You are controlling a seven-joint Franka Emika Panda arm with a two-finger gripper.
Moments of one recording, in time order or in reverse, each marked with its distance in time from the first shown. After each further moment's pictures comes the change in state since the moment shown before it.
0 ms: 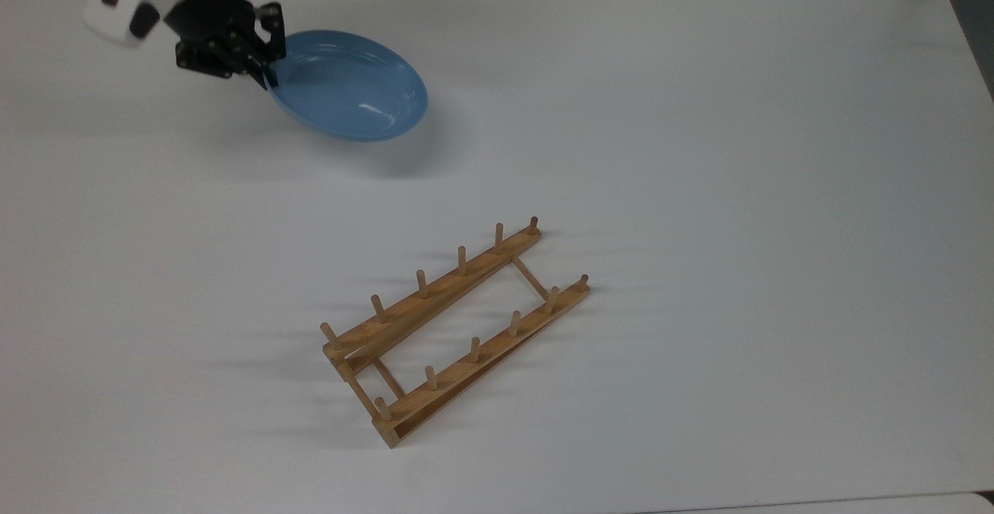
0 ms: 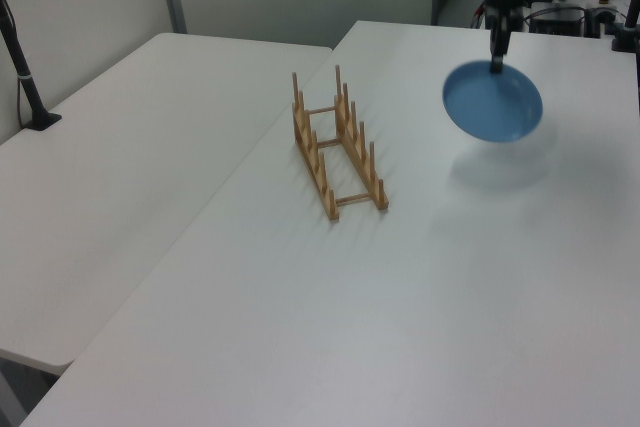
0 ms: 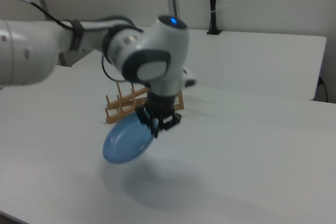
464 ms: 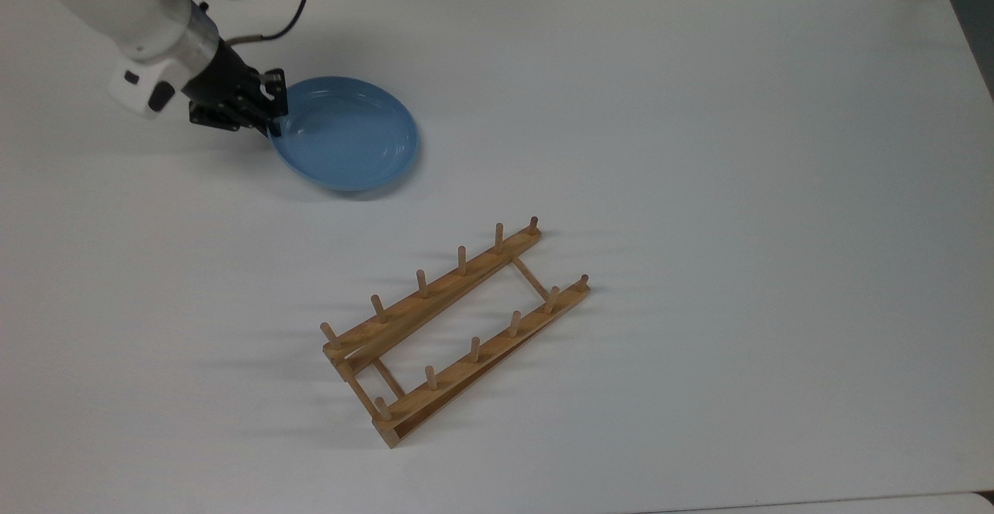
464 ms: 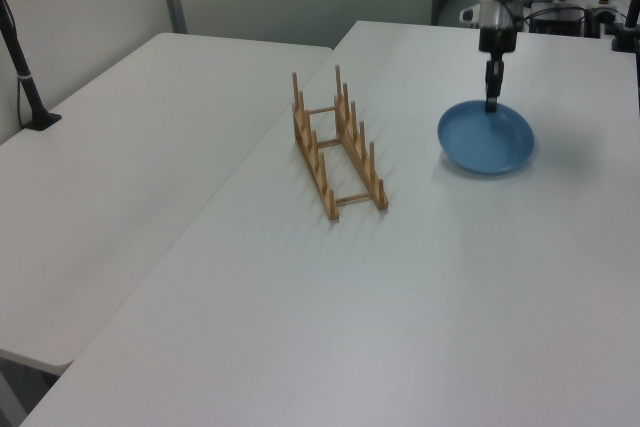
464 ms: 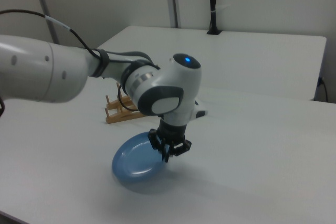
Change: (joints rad) arm -0.013 0.134 0.000 -0.056 0.000 0.170 -0.009
